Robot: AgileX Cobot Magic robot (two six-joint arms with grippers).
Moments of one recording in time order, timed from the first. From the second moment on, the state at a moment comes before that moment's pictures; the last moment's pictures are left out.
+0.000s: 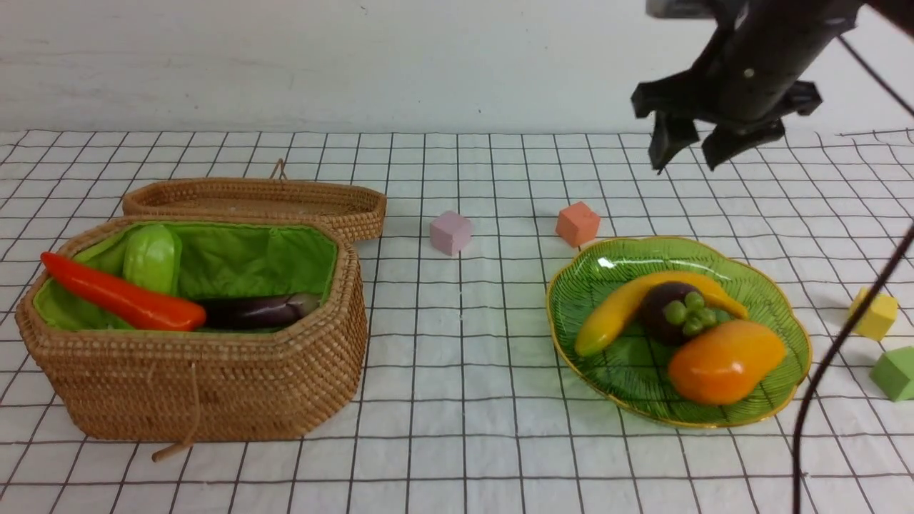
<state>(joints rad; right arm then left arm) 0.23 1.95 -2.07 0.10 1.24 0.06 -0.70 0.27 -0.76 -0.15 0.82 0.07</state>
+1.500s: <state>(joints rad) 0.23 0.25 -0.53 0.14 0.94 0.22 -0.70 -0.01 -0.10 -0.03 0.41 -0.16</state>
